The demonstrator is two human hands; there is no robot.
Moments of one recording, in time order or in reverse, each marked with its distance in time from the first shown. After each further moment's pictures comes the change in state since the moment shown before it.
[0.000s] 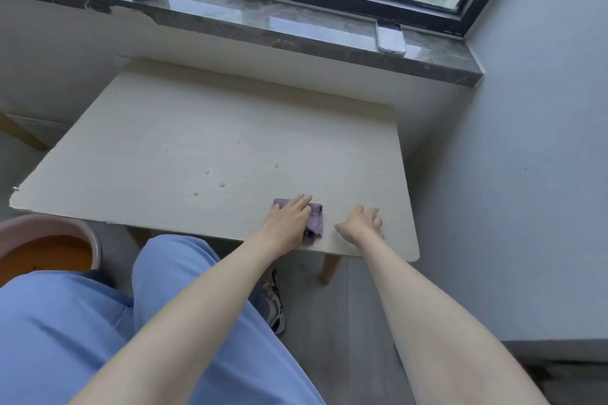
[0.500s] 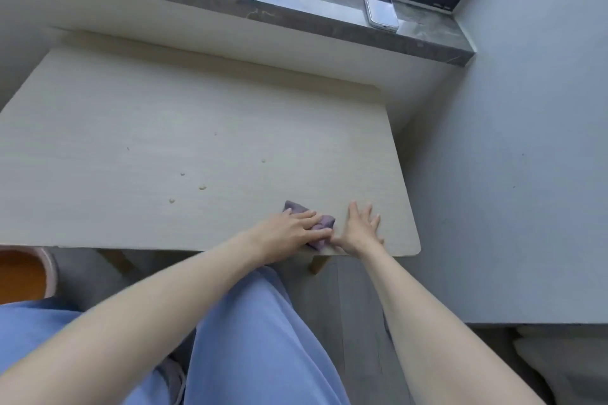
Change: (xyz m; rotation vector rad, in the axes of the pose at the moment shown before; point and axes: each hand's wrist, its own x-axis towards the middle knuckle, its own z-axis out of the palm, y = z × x) left_hand 0.025 -0.037 0.029 0.089 0.081 0.651; right_hand 0.008 0.007 0.020 -0.004 -0.026 -0.007
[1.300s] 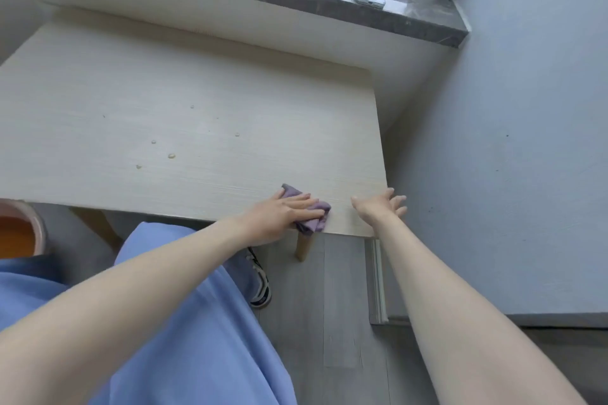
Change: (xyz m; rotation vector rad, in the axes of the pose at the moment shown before) left_hand 0.037 0.049 0.010 -0.237 -0.069 -0.264; right_hand 0.036 0.073 -0.046 0.191 0.093 0.221
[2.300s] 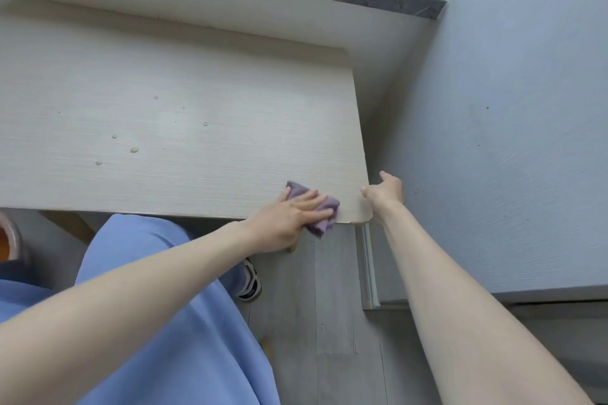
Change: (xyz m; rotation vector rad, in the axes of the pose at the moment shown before) left_hand 0.032 0.051 0.020 -0.080 -0.040 -0.012; right_hand 0.029 0.040 -0.026 0.504 0.074 -0.075
